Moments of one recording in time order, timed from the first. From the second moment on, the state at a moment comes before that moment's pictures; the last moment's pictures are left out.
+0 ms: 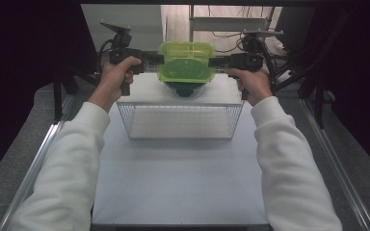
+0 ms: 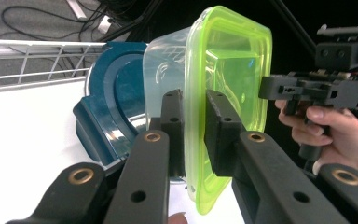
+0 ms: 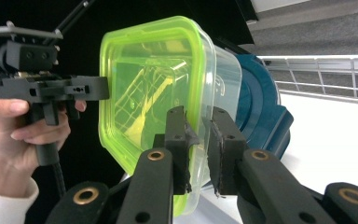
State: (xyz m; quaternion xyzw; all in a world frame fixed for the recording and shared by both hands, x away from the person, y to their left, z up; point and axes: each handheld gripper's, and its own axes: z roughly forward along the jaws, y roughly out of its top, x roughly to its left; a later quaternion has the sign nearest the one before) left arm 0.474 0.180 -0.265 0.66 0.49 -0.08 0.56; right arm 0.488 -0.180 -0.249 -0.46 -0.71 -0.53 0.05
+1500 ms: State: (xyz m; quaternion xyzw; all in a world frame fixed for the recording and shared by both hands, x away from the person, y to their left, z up) left arm 0.440 0.206 -0.261 0.64 0.48 0.03 0.59; right arm 0.470 -0.181 -0.245 -0.42 -0.72 -0.55 -0.05
